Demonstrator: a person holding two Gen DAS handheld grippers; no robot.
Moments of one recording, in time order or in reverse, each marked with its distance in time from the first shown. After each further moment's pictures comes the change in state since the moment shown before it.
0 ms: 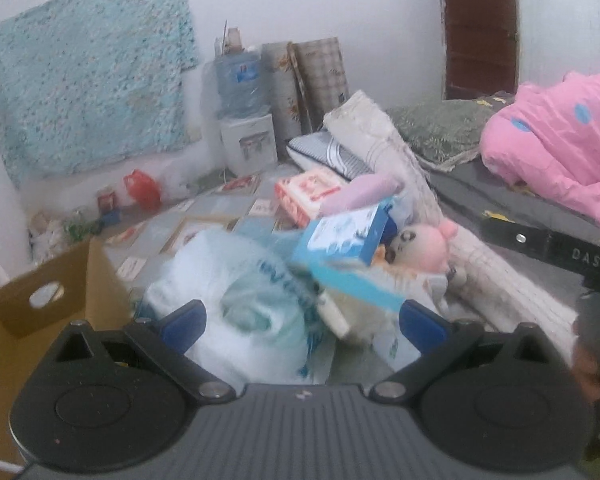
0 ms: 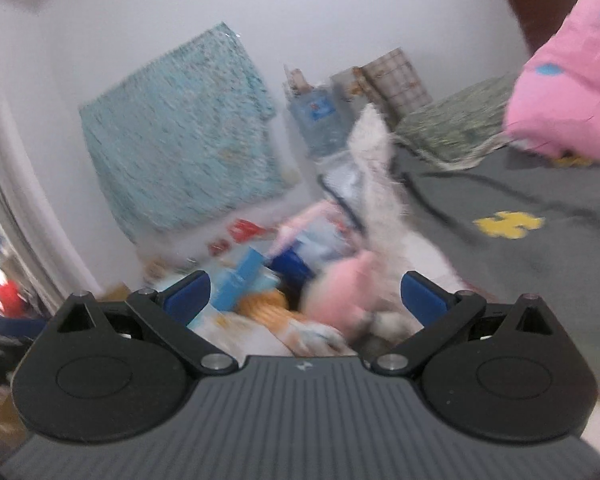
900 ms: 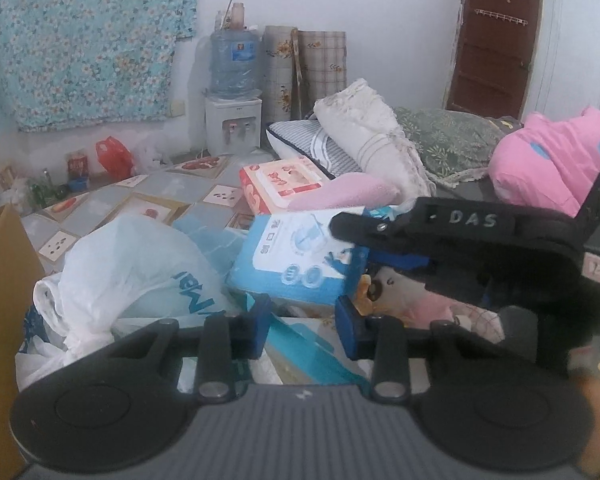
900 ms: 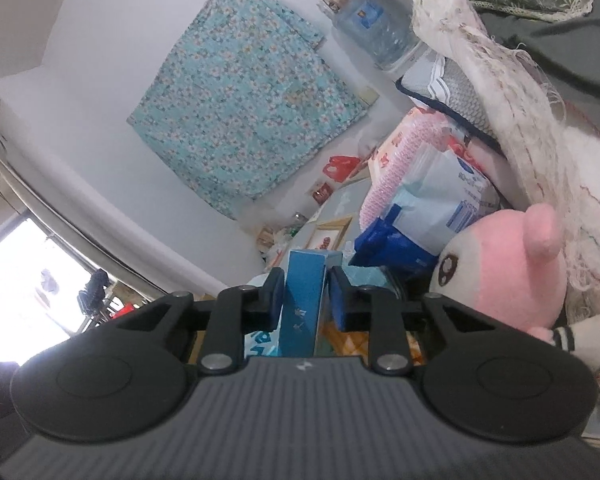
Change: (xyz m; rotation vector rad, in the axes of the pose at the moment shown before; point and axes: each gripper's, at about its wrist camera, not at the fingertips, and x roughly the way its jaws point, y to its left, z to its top) left arm 0.113 -0.013 0.005 -0.167 0.026 -0.094; right arm 0.159 -0.010 0.004 0.310 0.234 0.315
